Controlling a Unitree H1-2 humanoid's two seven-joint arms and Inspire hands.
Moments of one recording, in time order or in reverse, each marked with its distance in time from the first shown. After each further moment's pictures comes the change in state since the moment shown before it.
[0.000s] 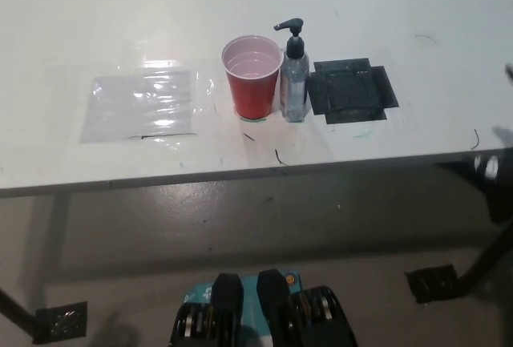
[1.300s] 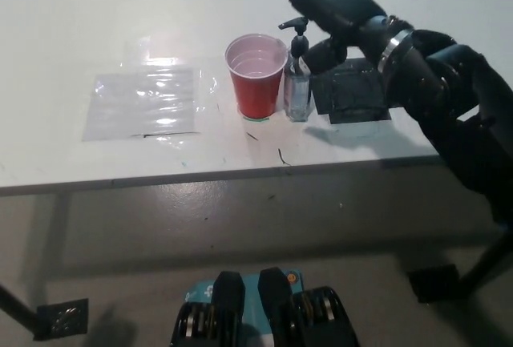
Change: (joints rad) left_arm -0.039 -0.040 0.088 -0.010 0.147 0.003 -0.167; right_arm -0.601 0.158 0.493 0.400 -0.220 -0.133 0.221
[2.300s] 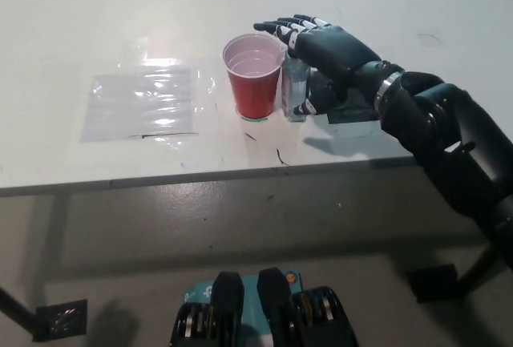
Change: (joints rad) left_arm -0.068 -0.051 0.070 -0.004 0.117 0.000 -0.131; right_arm 0.068 0.046 -0.012 0.157 -0.048 -0.116 -0.048
